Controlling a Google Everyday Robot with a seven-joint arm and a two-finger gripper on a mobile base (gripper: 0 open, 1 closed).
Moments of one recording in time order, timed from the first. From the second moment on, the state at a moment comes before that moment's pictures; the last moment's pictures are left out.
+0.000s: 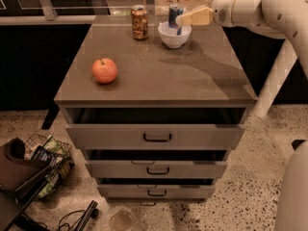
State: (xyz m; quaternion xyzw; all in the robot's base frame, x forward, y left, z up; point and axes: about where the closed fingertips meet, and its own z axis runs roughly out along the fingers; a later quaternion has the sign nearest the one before) arm 0.817 -0.158 0.976 -0.32 0.70 0.17 0.61
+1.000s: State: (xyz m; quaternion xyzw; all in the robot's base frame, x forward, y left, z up) arm 0.865 -0.126 0.941 -0.30 0.69 0.22 0.61
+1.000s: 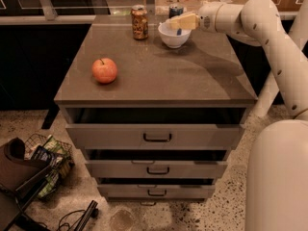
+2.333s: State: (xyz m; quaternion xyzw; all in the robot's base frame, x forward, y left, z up) arm 0.901 -0.103 0.920 -0.28 0.68 0.24 0.63
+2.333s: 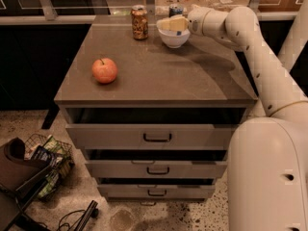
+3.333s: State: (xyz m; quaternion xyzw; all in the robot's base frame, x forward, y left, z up) arm 0.908 -0.089 0.915 -0.28 0.68 0.25 0.63
